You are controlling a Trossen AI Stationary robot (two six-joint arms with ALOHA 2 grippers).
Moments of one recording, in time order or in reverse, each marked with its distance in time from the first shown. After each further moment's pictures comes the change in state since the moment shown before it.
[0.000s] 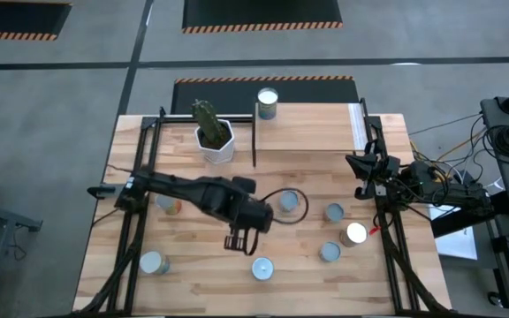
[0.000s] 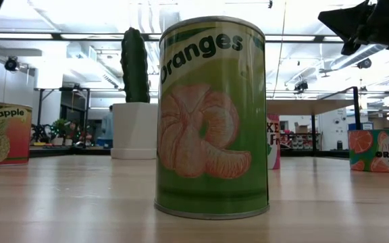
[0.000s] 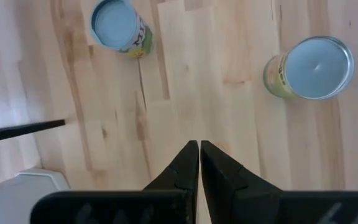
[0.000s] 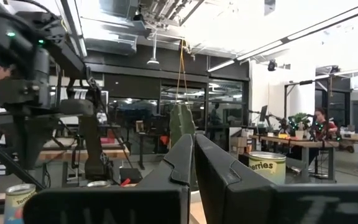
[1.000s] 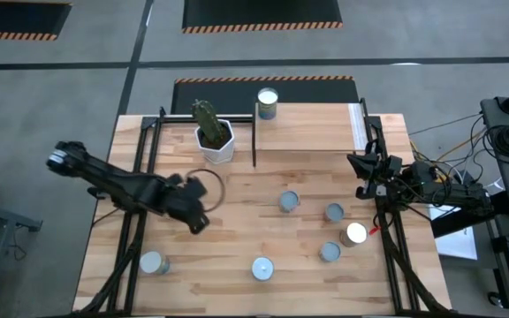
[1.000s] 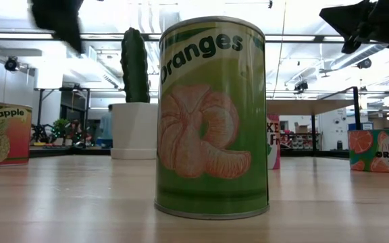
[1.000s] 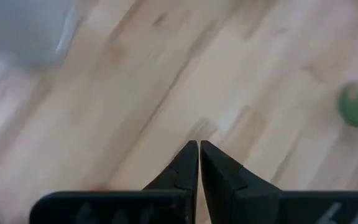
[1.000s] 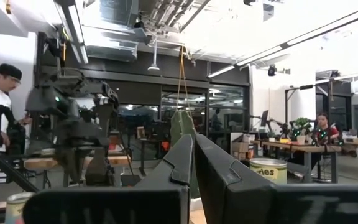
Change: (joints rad) left arm -0.074 -0.774 -1.167 0.424 -0.159 -0.854; right arm 0.000 0.000 0.000 0.029 -0.003 0.000
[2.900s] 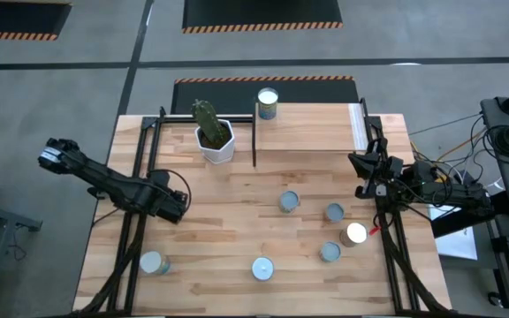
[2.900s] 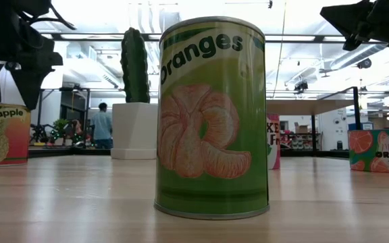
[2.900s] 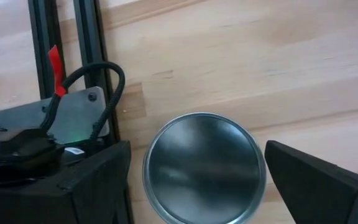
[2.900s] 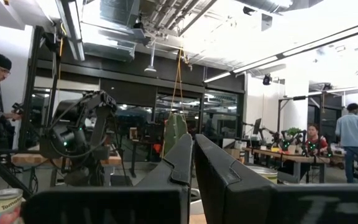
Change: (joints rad) left arm 0.000 -0.138 -0.369 -0.255 0.003 -0.792; right arm 0.000 0.000 0.000 0.015 0.003 -0.066
